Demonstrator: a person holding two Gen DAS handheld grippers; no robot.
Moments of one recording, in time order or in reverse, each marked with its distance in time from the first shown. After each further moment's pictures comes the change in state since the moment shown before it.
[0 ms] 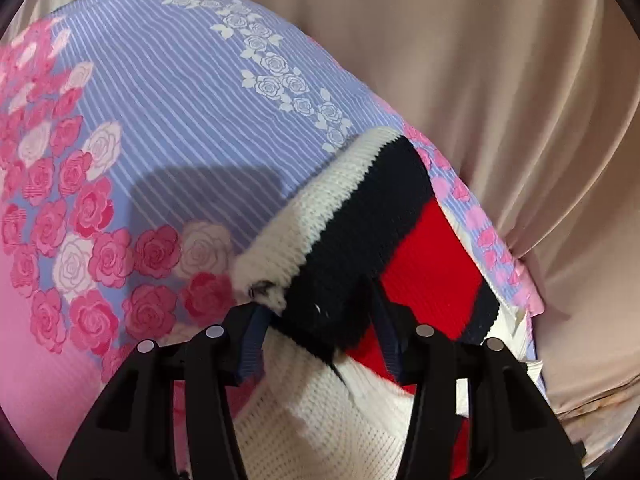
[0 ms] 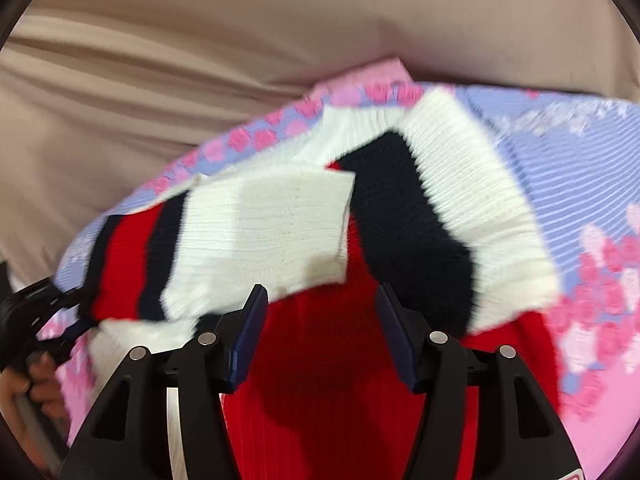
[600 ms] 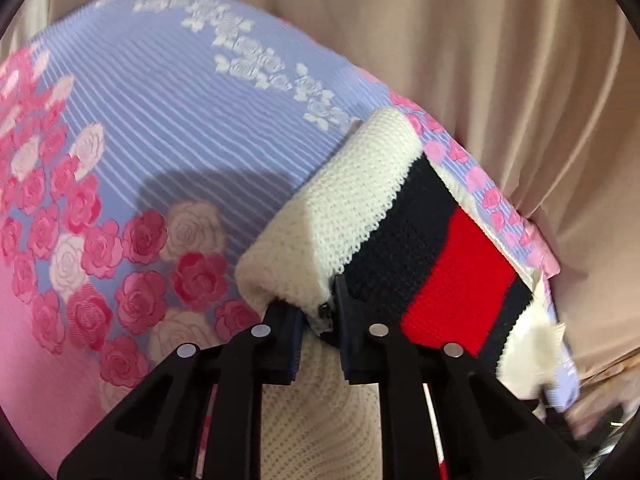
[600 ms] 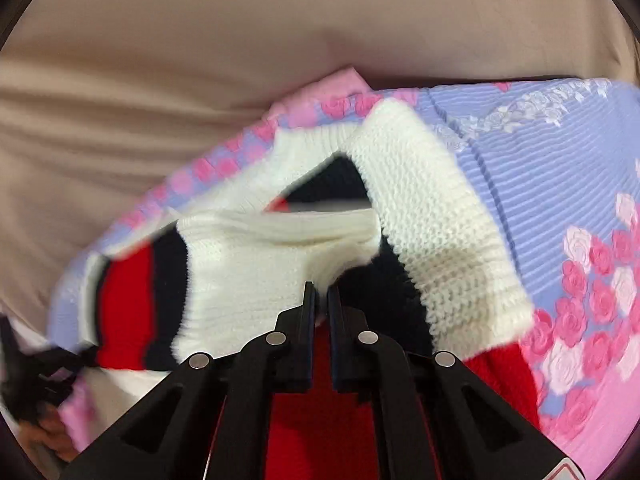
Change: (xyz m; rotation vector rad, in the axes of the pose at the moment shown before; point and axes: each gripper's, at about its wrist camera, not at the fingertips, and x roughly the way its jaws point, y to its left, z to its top) left arm 0.007 -0.005 -0.021 0.141 0.023 0.043; right arm -0.052 -0.030 0.018 0.077 -0.157 0.034
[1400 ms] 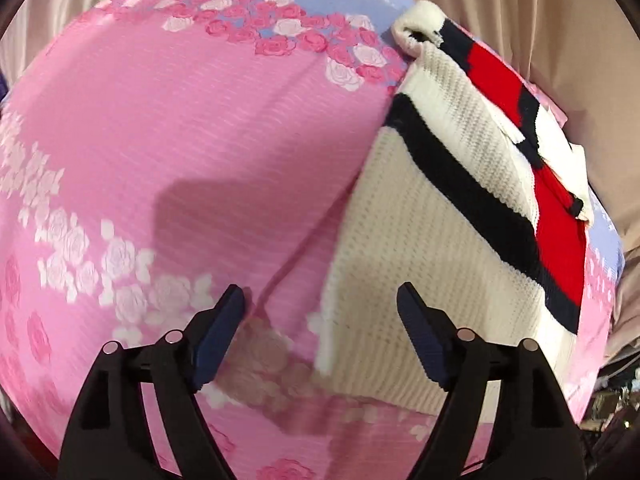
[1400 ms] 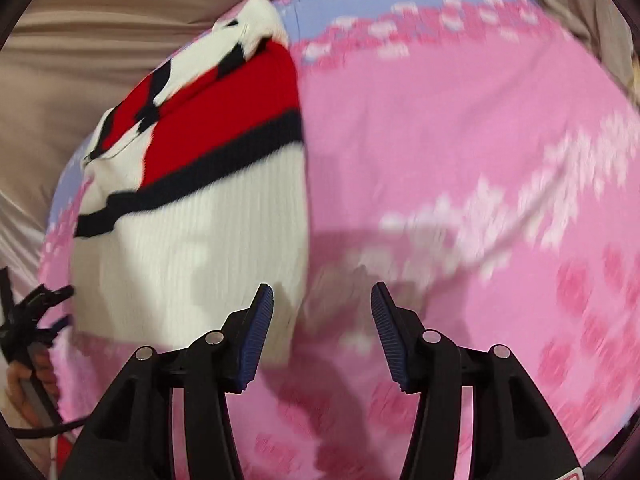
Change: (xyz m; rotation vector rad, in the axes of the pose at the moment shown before) left arm -0.120 0.106 -0.205 0.127 0.121 0.124; right arm -0.212 -0.110 -0.228 0.074 0.338 -0.097
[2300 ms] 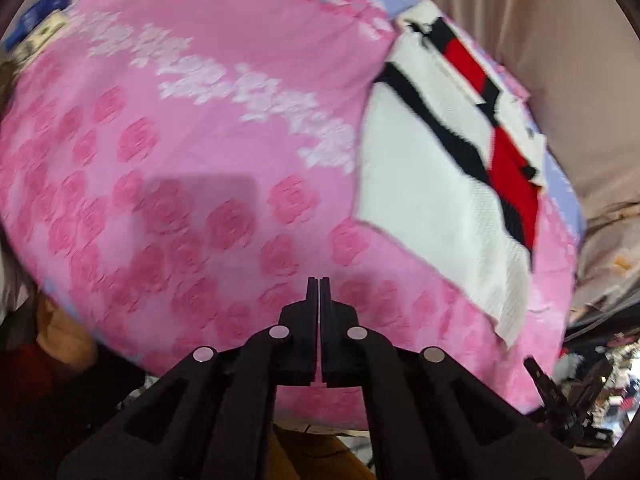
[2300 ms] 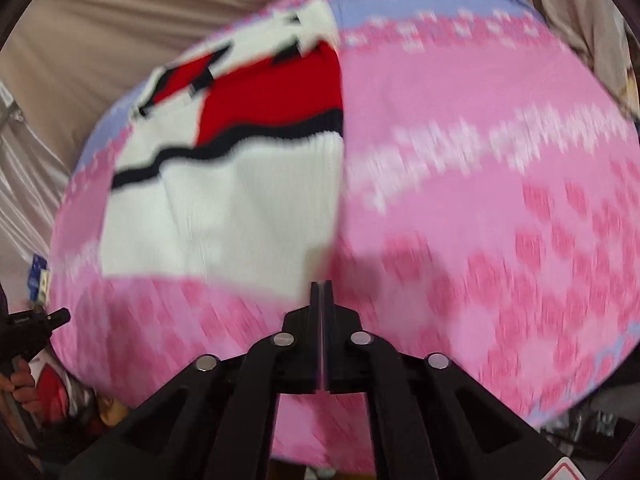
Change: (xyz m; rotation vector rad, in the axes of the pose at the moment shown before) left arm -0.102 0.065 -0.132 -0.074 0.095 -0.105; right arm -0.059 -0.009 -0.085 -0.132 0.025 -0.056
